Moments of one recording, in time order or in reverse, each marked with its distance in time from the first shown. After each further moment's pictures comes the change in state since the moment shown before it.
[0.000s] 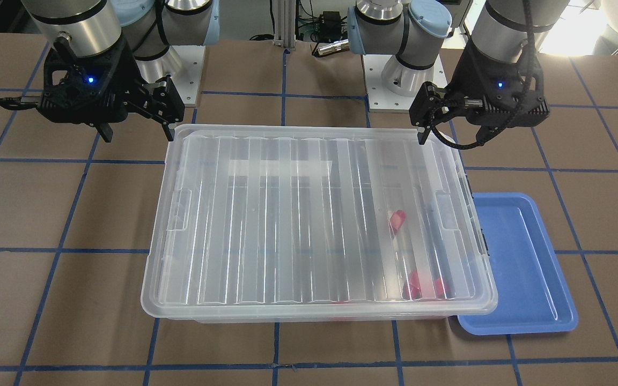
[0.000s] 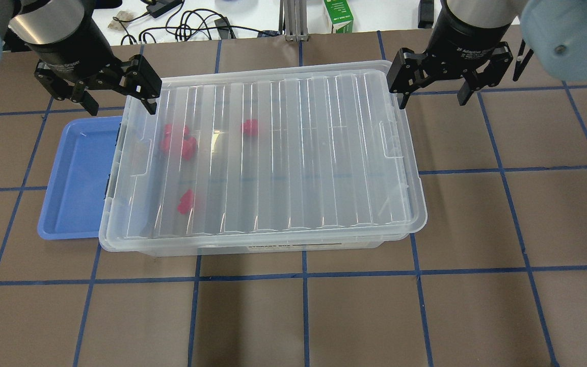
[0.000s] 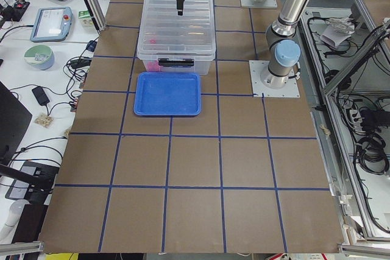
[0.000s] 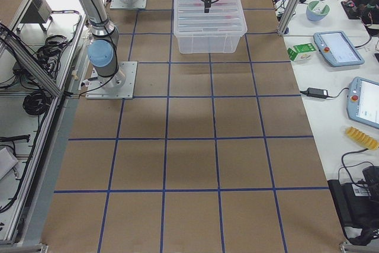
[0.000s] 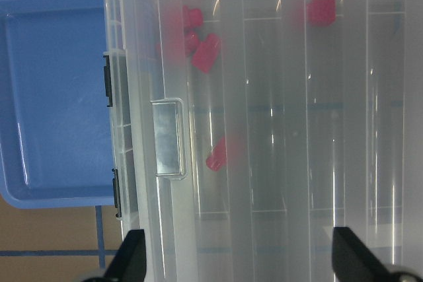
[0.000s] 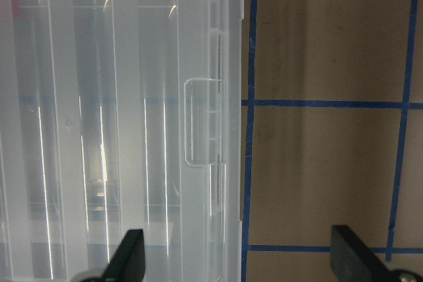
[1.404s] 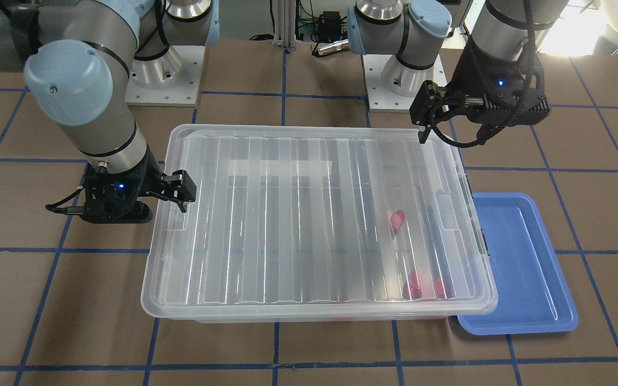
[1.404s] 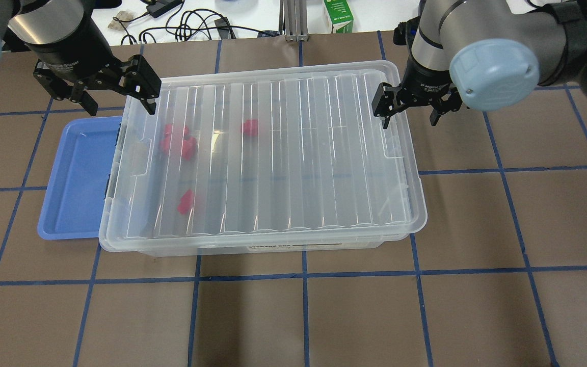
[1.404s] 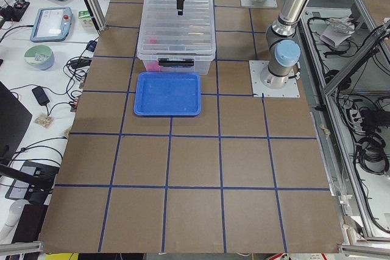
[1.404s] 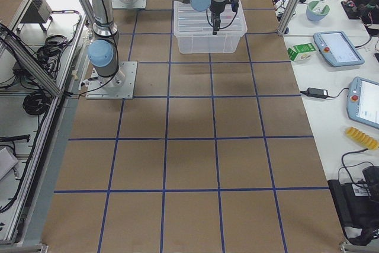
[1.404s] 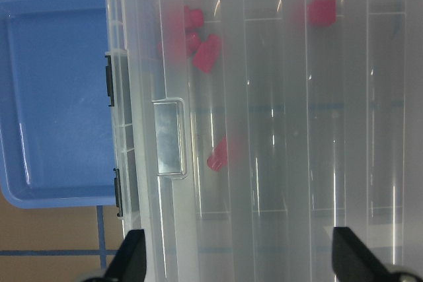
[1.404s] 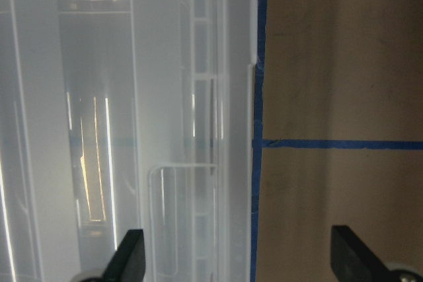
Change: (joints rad) left arm 0.000 0.003 -0.001 0.000 0.002 0.000; right arm -0.014 0.185 0.142 -0.287 -0.006 -0.009
